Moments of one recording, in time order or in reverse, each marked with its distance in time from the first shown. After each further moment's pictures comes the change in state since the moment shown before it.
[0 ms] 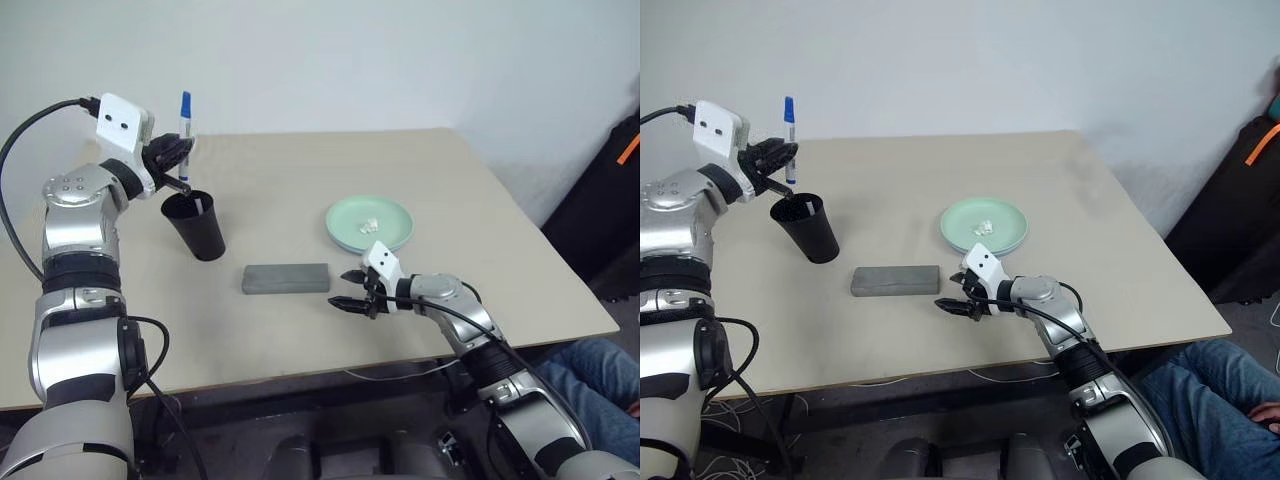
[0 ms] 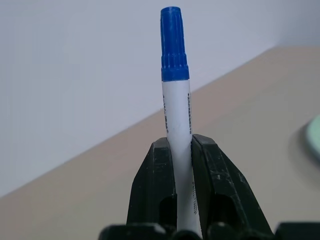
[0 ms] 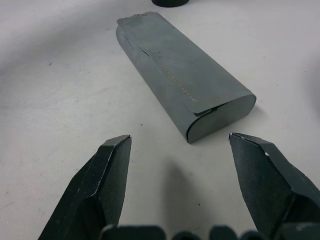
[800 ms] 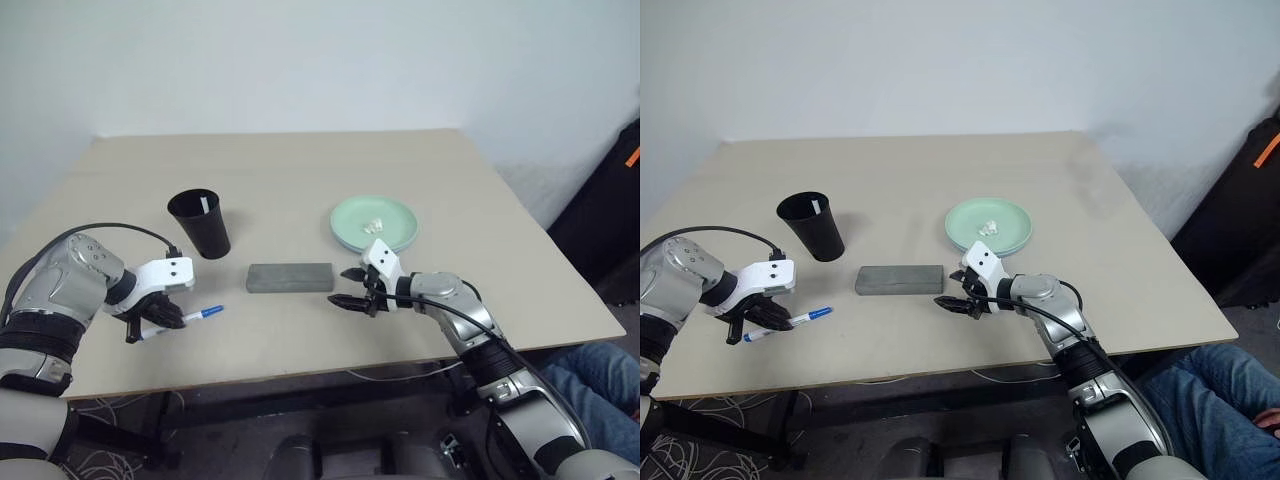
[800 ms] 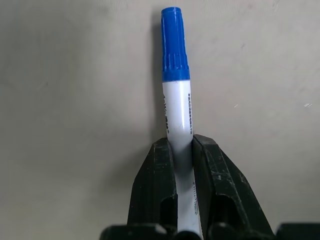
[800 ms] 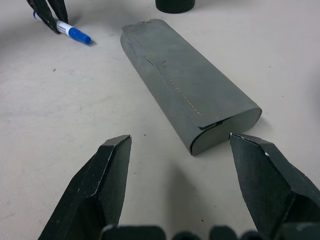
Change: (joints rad) left arm 0.355 0.286 -0.482 -0.351 0.262 0.246 -0.814; right arm -0.008 0.003 -0.006 0.001 0.000 0.000 -0.002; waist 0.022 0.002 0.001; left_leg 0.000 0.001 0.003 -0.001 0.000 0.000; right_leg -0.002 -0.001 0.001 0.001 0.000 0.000
